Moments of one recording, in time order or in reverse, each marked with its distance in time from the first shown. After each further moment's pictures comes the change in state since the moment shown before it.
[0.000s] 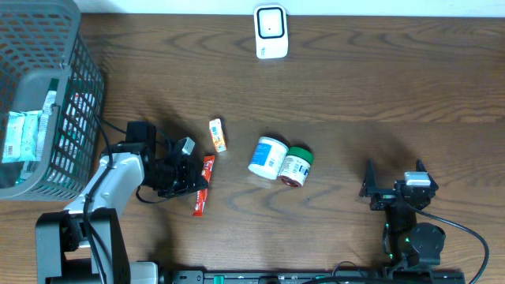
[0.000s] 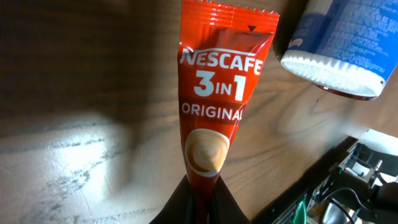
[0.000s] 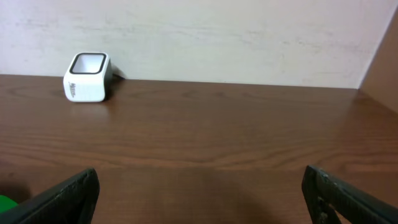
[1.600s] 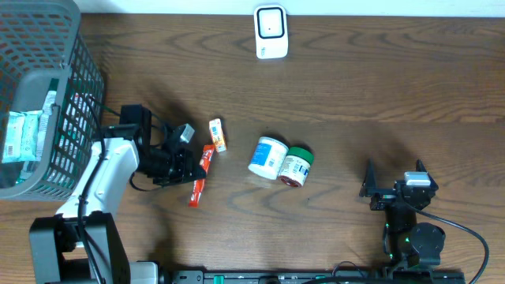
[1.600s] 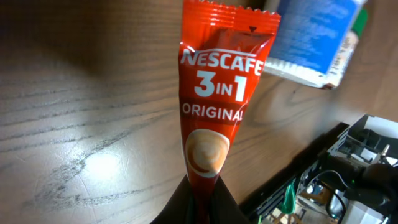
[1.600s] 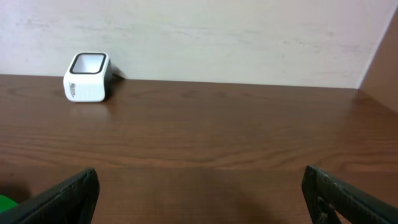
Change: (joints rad) left arm 0.000 0.000 0.163 -0.198 0.000 0.087; right arm 0.000 0.000 0.000 0.000 0.000 0.000
